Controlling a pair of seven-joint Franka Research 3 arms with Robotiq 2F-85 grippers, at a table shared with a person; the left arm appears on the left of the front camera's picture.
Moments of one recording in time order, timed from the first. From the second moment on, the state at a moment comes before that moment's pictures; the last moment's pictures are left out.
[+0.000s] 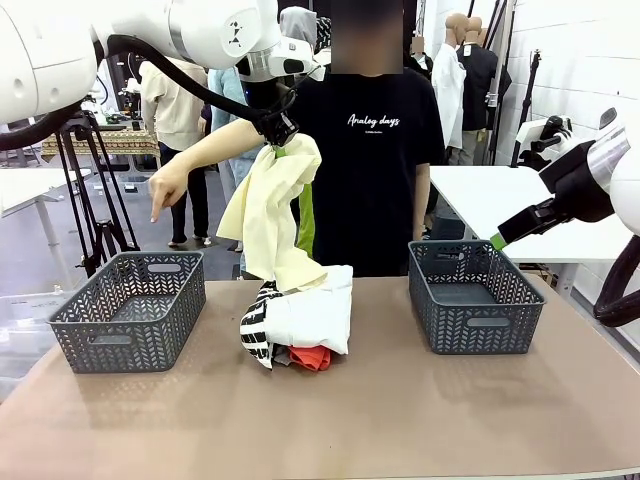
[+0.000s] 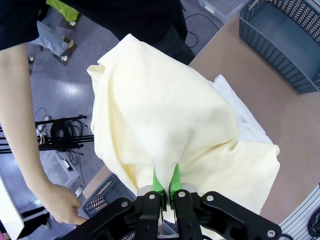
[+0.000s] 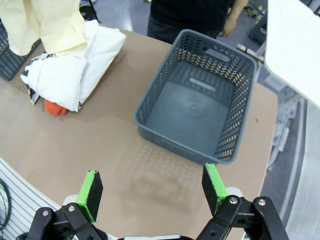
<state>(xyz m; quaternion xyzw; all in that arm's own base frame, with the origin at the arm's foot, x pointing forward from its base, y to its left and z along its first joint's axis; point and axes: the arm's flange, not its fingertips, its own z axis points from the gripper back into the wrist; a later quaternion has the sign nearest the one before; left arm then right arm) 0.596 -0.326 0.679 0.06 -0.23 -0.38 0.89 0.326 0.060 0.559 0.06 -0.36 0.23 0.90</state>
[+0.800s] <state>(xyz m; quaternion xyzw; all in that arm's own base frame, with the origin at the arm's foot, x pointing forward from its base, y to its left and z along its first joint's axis) 0.596 -0.326 0.679 0.06 -0.23 -0.38 0.89 0.326 0.060 0.559 0.06 -0.36 0.23 0.90</state>
